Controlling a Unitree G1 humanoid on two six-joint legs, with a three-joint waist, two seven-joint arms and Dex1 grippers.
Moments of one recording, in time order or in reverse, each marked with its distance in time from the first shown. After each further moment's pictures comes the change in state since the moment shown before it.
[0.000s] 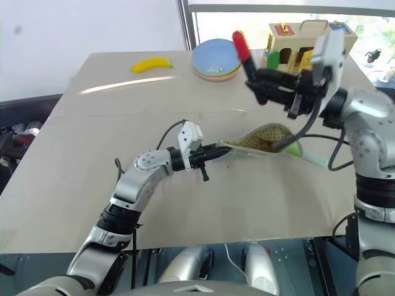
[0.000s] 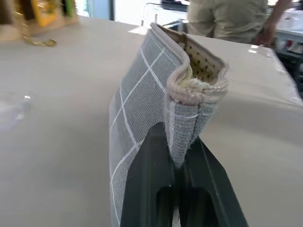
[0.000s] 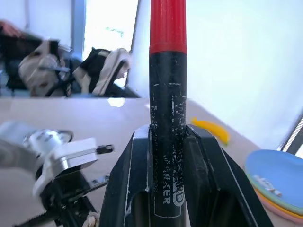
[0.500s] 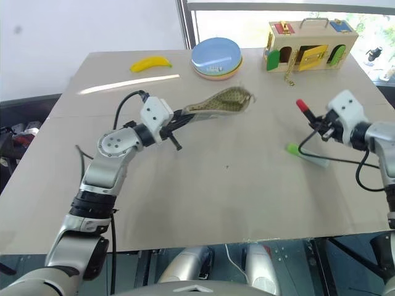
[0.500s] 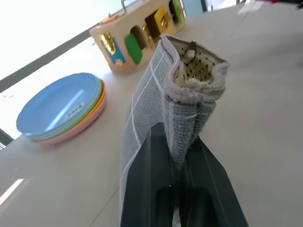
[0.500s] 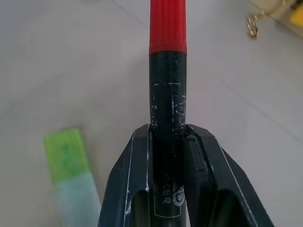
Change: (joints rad) left arm -0.015 0.212 0.121 0.063 0.203 -0.266 0.123; right arm 0.179 -0.202 0.146 0.507 -0.496 -0.240 -0.067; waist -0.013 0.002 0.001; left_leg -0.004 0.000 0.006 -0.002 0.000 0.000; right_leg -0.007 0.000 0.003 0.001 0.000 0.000
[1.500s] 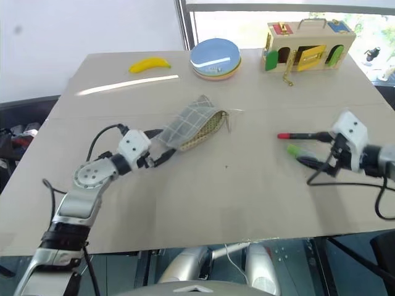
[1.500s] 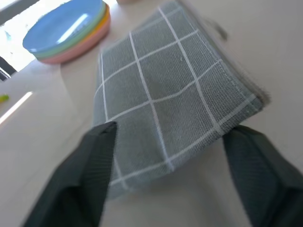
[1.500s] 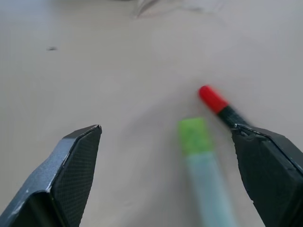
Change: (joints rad) left arm 0.277 0.106 0.088 -0.045 -0.008 -0.059 -0.001; right arm 0.380 -0.075 -0.228 -0.485 0.259 0.267 0.213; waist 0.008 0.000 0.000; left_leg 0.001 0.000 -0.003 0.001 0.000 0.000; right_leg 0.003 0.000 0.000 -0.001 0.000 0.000
